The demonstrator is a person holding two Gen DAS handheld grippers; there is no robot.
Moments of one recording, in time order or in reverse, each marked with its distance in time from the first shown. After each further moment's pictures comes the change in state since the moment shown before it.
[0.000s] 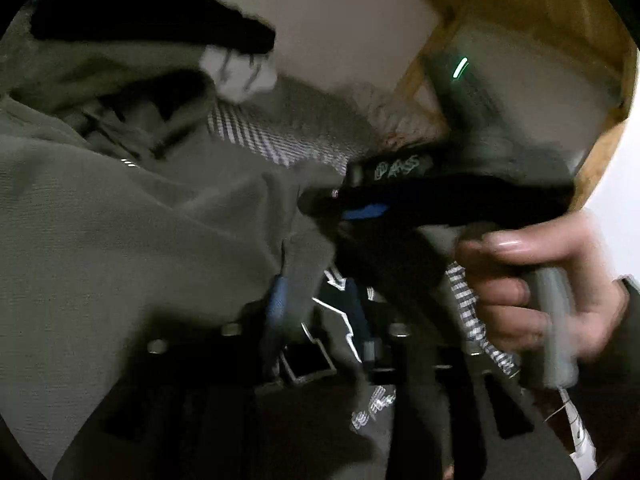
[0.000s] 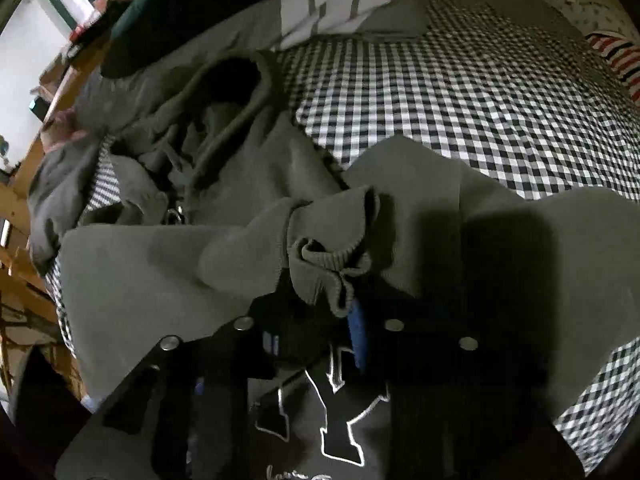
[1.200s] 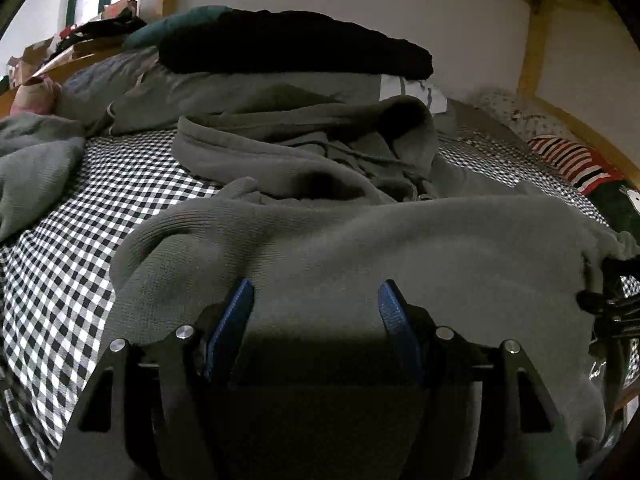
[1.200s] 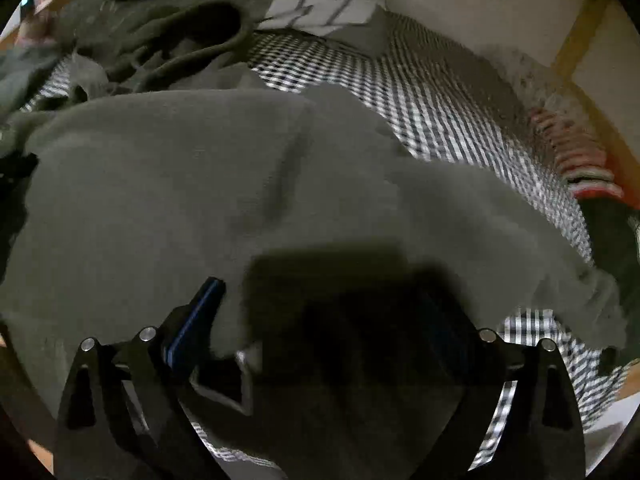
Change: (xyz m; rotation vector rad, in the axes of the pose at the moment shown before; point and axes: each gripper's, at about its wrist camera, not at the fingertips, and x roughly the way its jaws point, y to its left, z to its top) left arm -0.041 0.119 0.017 0.073 -0.025 0.538; right arm -0.007 -0.022 -0.056 -0.268 -0.095 -0.397
